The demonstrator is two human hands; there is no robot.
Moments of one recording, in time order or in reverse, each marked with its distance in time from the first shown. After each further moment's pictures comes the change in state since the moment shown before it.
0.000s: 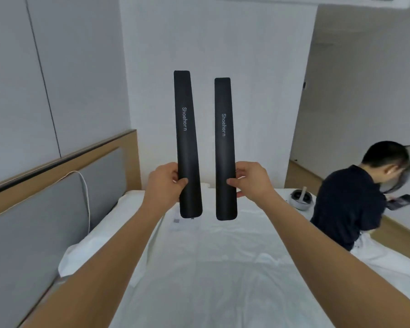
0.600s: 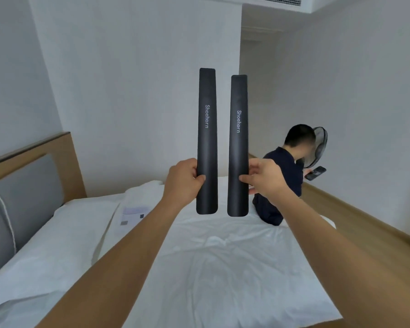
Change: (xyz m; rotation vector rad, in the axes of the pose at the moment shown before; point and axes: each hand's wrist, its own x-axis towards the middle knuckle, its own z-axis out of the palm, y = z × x) left_hand -0.060 0.146 0.152 -0.111 -0.250 0.214; right_hand -0.095 0.072 -0.189 -0.080 0.247 0.145
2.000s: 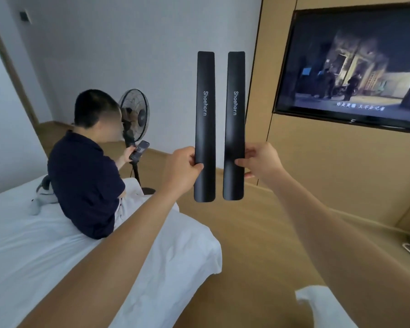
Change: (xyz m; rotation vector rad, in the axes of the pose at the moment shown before) left_hand 0.138 0.283 0.601 -0.369 -0.587 0.342; right_hand 0.058 0.328 -0.495 -0.291 0.619 0.463
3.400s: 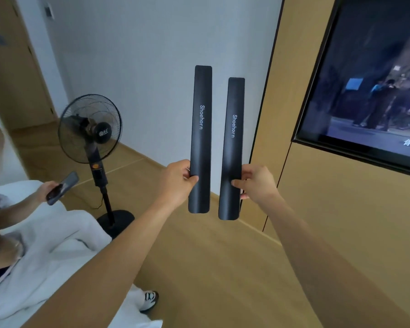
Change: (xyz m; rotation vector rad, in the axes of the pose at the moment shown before) left_hand 0.450 -0.045 0.360 -0.038 0.113 -0.159; right_hand 0.533 0.252 -0.097 0.108 -0.199 -0.027
